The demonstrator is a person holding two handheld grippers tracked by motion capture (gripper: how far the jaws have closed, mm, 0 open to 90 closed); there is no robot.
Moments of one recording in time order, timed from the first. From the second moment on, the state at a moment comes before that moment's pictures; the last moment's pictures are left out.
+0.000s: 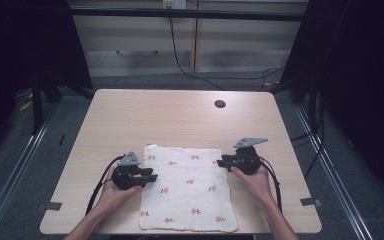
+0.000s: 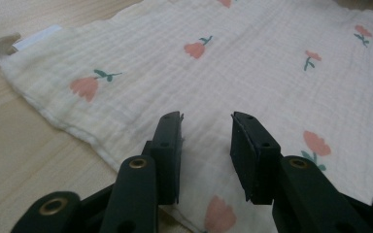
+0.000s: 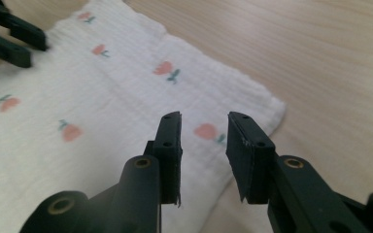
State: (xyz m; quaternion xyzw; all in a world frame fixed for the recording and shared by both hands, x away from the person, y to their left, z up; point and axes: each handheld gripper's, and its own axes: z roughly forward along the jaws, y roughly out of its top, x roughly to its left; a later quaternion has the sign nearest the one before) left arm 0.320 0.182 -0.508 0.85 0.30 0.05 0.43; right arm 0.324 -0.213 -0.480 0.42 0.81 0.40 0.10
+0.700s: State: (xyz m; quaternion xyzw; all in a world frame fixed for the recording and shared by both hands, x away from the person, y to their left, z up) left arm 0.319 0.182 -0.508 0.85 0.29 0.05 0.43; right arm 0.379 -0.210 -0.508 0.44 0.80 0.39 0.11
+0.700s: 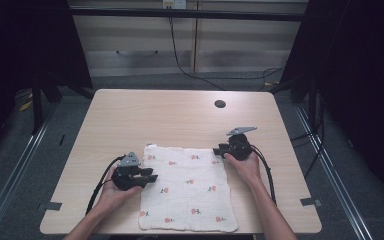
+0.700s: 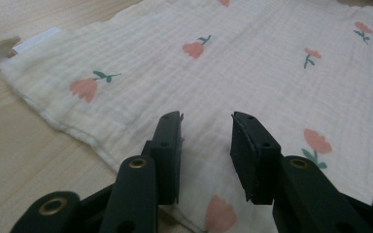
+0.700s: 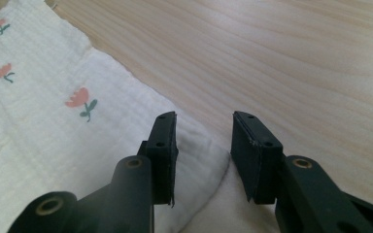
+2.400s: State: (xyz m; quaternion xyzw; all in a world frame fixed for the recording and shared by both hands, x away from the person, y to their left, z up) left arm 0.408 0.190 -0.504 0.81 0.39 0.07 0.43; right arm 0.366 -0.217 -0.498 0.44 0.78 0.43 0.11
